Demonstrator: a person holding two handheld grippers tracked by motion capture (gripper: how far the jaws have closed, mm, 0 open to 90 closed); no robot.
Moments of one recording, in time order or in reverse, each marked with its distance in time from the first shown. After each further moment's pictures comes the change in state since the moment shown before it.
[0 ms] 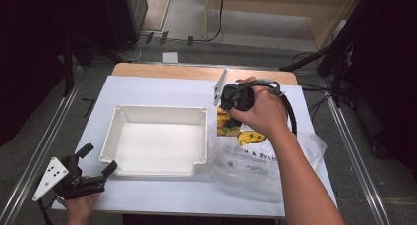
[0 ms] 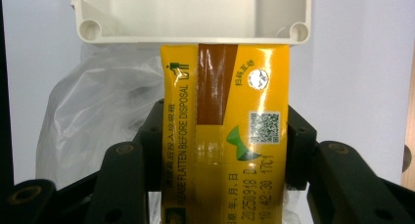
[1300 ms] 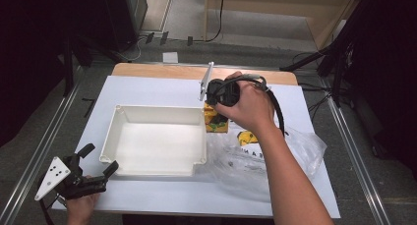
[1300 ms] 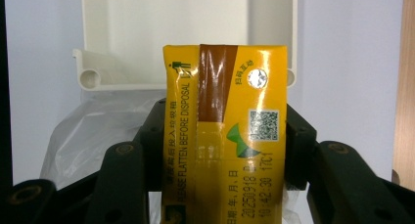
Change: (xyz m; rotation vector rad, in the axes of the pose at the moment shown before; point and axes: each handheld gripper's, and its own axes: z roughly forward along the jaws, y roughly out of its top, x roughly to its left) left arm -0.002 0.000 0.002 0.013 0.000 0.012; right arm -0.004 0.034 0.000 -0.024 0.000 0.000
